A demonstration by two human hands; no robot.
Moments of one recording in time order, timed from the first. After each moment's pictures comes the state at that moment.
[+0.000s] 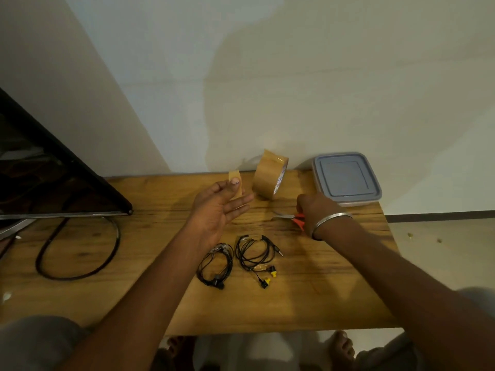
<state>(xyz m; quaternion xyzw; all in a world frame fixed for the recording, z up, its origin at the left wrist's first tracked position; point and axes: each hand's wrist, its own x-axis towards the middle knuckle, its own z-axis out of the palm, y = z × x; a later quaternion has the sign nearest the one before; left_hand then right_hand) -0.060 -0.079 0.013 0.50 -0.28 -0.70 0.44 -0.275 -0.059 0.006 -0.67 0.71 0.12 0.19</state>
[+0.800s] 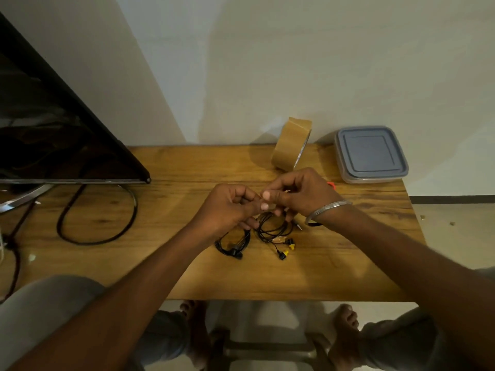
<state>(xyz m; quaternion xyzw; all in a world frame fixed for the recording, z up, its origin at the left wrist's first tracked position) -0.026 -0.037 0.012 0.54 -0.53 -0.61 0.24 -0.215 -0.035 0.018 -0.57 0.54 -0.29 0.54</state>
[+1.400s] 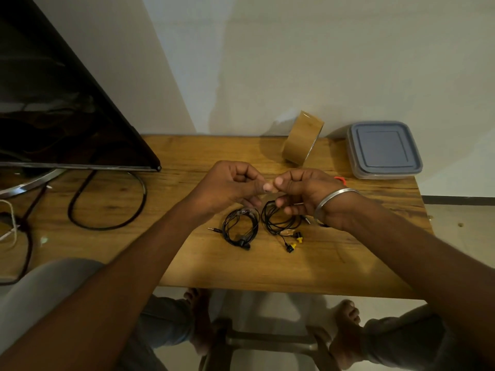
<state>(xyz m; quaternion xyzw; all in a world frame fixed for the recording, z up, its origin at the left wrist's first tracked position) -0.007 -0.054 0.025 0.48 -0.56 -0.62 0.26 -0.203 -0.033 0.026 -0.35 0.52 -0.30 0.72</state>
